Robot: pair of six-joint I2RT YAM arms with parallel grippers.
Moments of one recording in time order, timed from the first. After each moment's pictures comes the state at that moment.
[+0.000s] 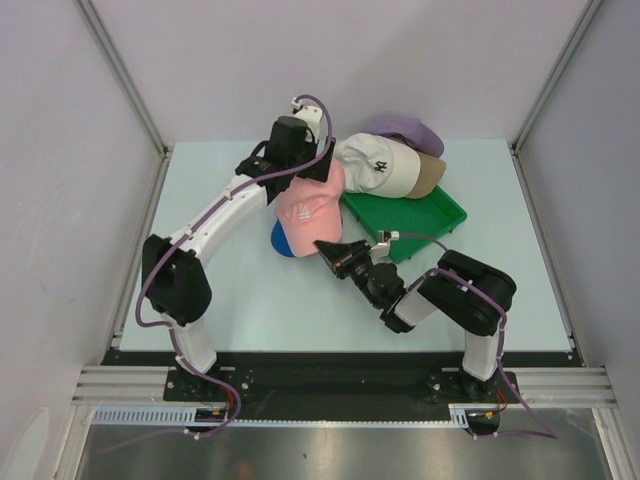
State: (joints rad) left arm -0.52 1.82 1.71 -0.39 -0.19 -0.04; right arm 0.89 1.87 0.53 1.44 0.28 1.46
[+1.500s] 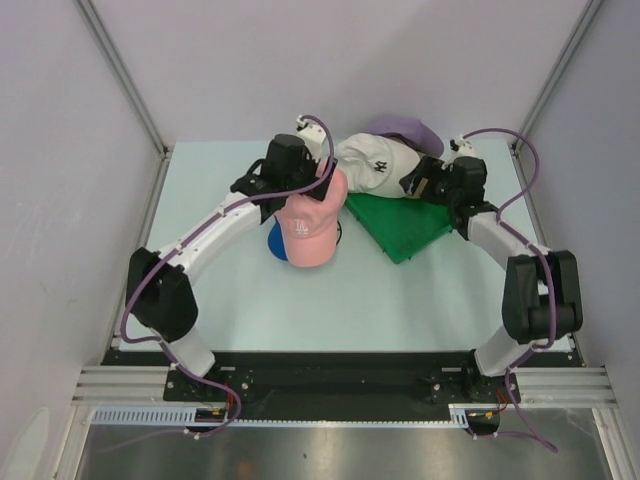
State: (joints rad) left arm -0.56 1.68 1.50 -0.31 -0.16 0.05; right arm 0.15 1.58 1.05 0.17 -0.18 0.46
